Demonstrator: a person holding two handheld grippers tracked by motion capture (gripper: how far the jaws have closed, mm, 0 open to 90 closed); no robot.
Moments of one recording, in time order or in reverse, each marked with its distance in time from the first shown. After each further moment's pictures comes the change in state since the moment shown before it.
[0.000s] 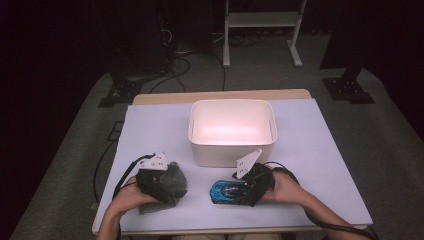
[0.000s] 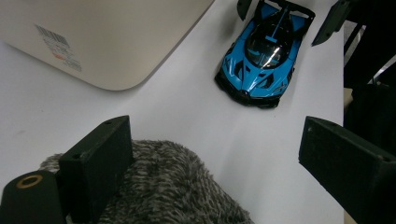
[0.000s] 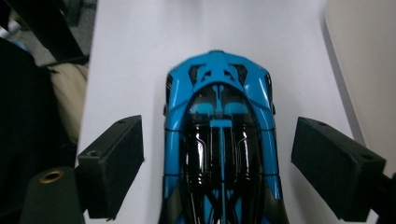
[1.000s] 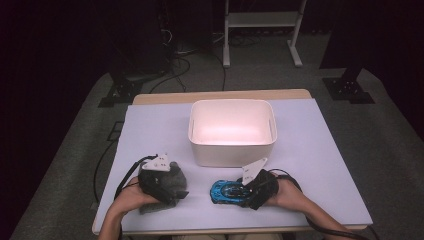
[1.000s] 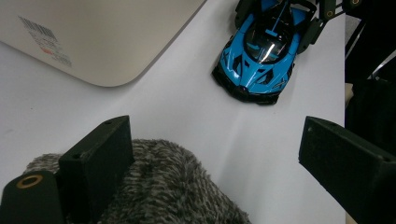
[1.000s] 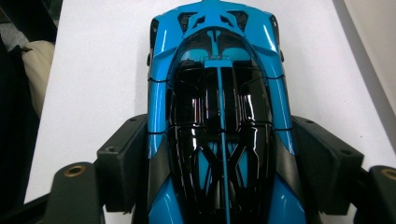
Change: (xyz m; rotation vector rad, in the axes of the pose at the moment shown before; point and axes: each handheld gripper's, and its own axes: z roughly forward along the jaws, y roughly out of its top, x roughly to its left) left arm -0.001 0.000 0.005 0.019 -0.003 0.005; right arm 0.002 -0.029 0.012 -0.010 -0.034 0.010
